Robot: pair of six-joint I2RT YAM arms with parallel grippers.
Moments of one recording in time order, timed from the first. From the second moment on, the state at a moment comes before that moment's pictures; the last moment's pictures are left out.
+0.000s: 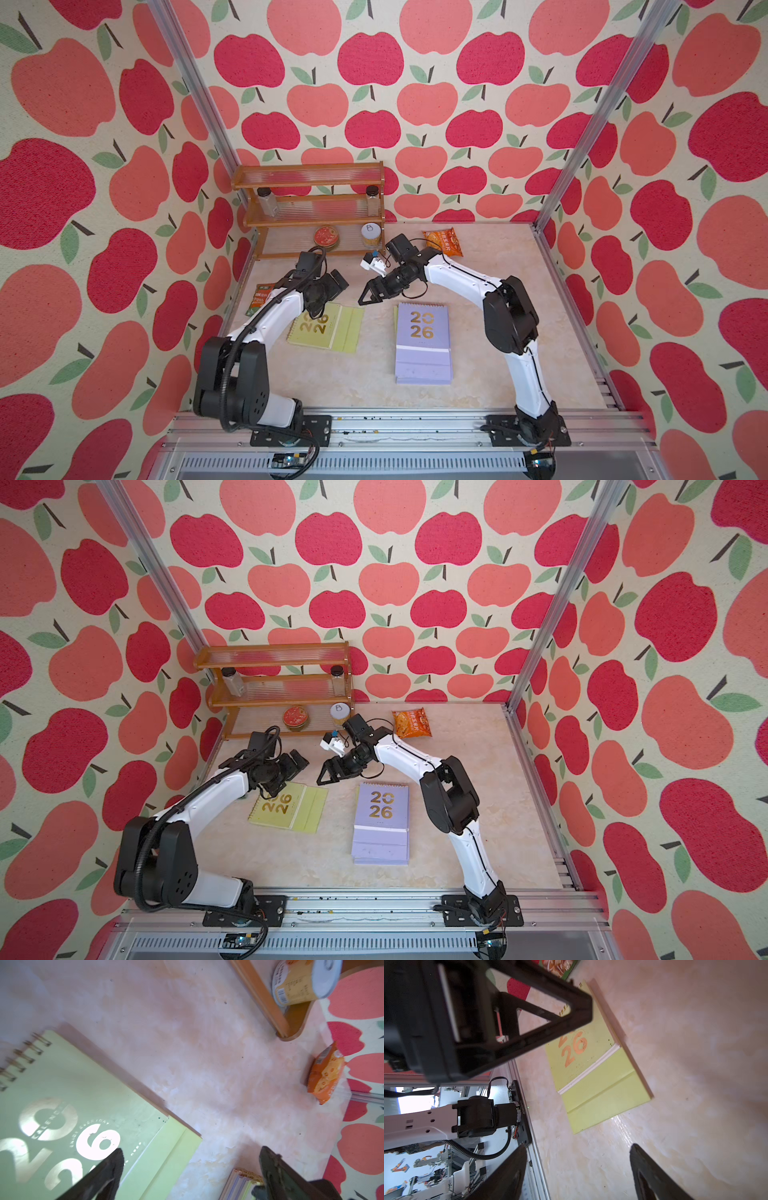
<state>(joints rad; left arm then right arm) -0.16 1.36 0.96 -0.54 0.13 -0.88 0.78 2.17 1.87 -0.73 -0.77 0.12</state>
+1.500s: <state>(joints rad) 0.11 0.91 0.33 -0.37 0.26 -1.21 0.88 2.65 2.40 -0.78 -0.67 -0.06</state>
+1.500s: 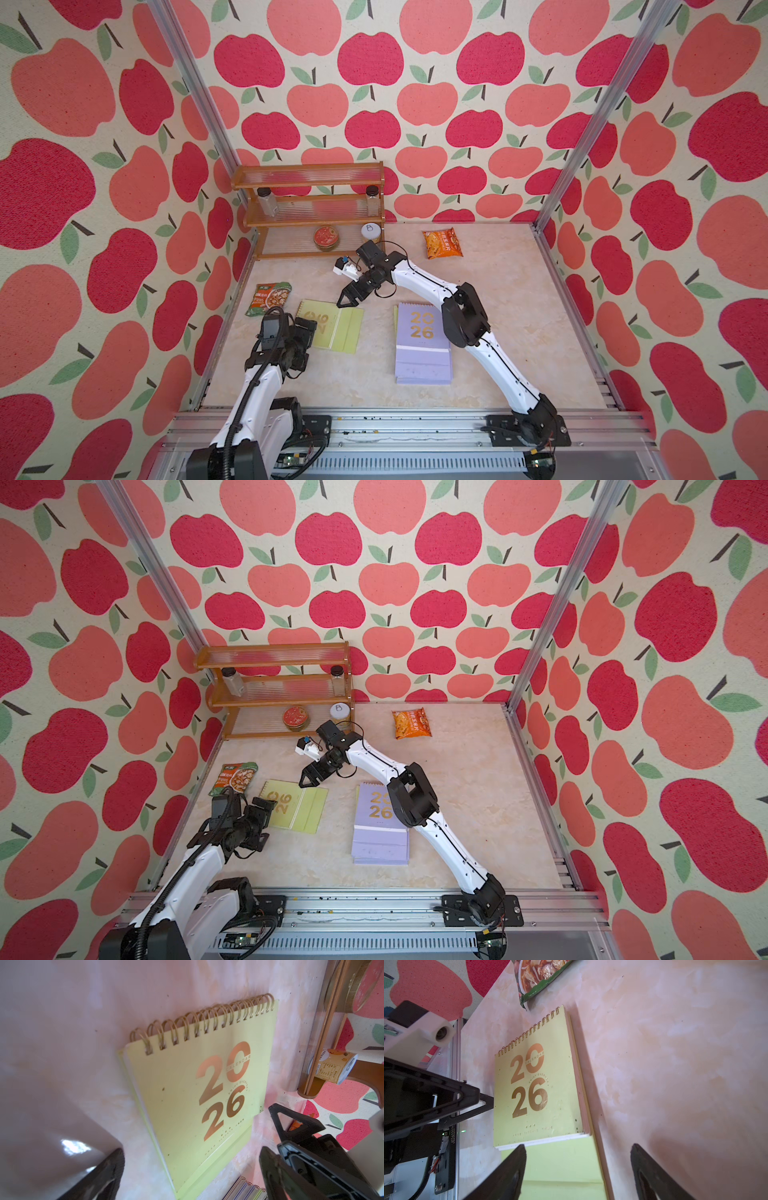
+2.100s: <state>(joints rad) 0.11 1.15 0.42 -0.18 0.31 -1.18 0.88 2.69 2.43 -0.80 -0.77 -0.08</state>
